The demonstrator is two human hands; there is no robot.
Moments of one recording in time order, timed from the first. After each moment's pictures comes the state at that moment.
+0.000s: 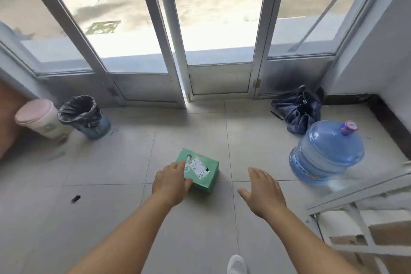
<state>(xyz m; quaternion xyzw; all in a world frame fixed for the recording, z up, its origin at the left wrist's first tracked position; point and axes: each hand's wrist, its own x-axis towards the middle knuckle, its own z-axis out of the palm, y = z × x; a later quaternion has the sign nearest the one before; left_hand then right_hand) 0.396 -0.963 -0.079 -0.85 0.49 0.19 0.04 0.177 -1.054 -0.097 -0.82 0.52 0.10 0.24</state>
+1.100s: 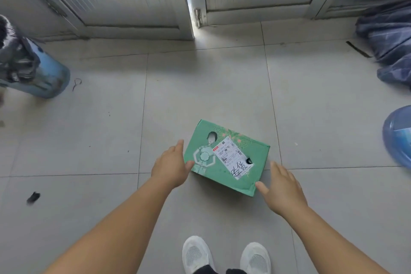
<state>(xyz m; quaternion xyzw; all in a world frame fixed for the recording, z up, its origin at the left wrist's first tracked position) 0.660 -1.104 -0.495 -0.84 0.40 0.35 0.09 0.406 -1.178 -0.502 -0.72 0.58 0.23 0.31</state>
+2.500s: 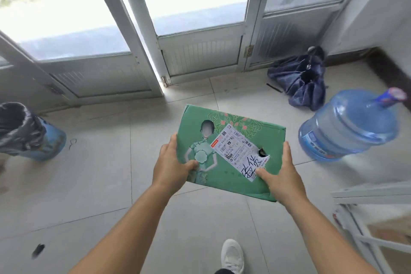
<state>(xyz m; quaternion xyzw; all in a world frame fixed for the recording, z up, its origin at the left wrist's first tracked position) 0.549 -1.125 -0.213 -0.82 0.40 0.35 -0.22 0.300 -1.168 -0.235 -0.53 0.72 -0.12 0.42</state>
